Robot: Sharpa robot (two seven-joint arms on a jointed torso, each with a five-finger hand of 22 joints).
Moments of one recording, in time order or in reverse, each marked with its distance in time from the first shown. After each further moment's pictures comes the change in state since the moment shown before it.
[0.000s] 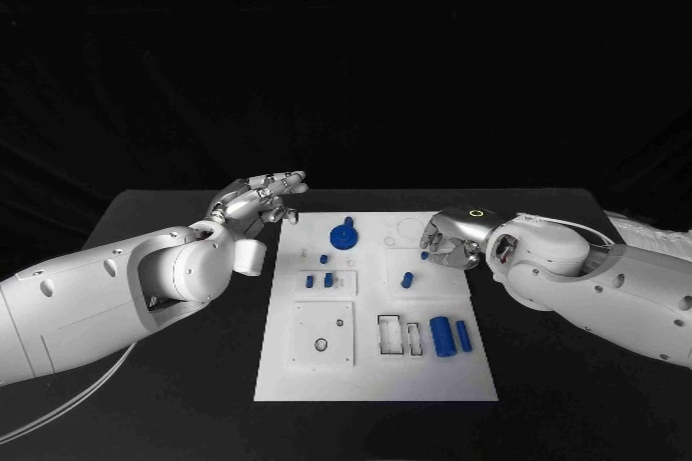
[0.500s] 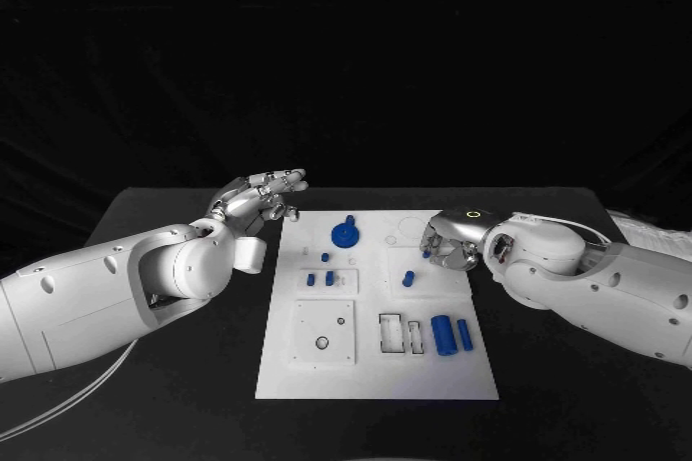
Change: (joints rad) left arm 0.000 -0.005 0.000 0.002 0.011 0.000 0.002; left_hand 0.007 0.007 -0.007 -0.007 0.000 0.000 0.000 0.000 0.000 0.000 0.000 0.009 0.002 -0.003 0.003 -0.004 -0.011 0.000 0.000 0.000 -0.004 -0.004; right arm -0.001 0.020 0.001 -0.014 -0.009 0.047 -0.004; right_hand -0.012 -0.007 0.070 -0.005 -0.047 0.017 -0.002 -0.004 0.004 0.018 -0.004 0.000 -0.033 0.000 0.000 0.000 -0.002 0.000 0.000 0.000 0.000 0.000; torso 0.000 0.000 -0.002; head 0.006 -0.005
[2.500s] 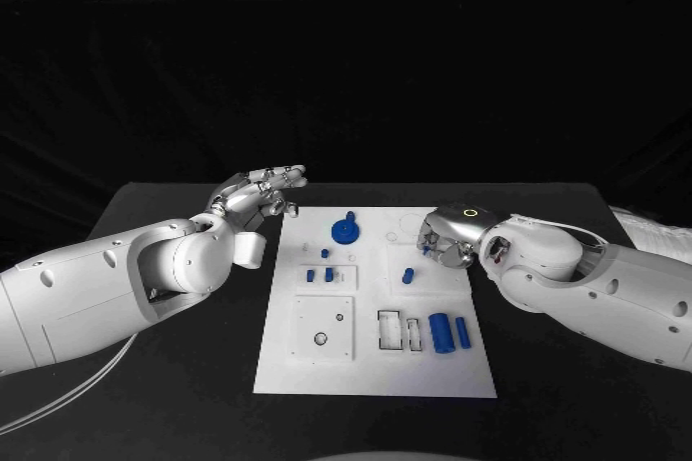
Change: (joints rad) left arm 0.000 -0.005 0.000 -0.001 0.001 -0.001 -0.015; left_hand 0.013 0.013 0.000 -0.017 0.000 0.000 0.000 0.004 0.000 -0.011 0.003 0.015 0.003 -0.007 0.000 -0.008 -0.019 0.000 0.000 0.000 -0.008 -0.004; right arm -0.014 -0.007 -0.003 0.050 -0.053 -0.068 -0.041; right_hand -0.012 0.026 0.088 -0.038 -0.052 0.080 -0.020 0.021 0.020 0.079 -0.014 0.007 -0.020 0.000 -0.007 0.010 0.017 0.000 0.022 -0.022 0.029 0.050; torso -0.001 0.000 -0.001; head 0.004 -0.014
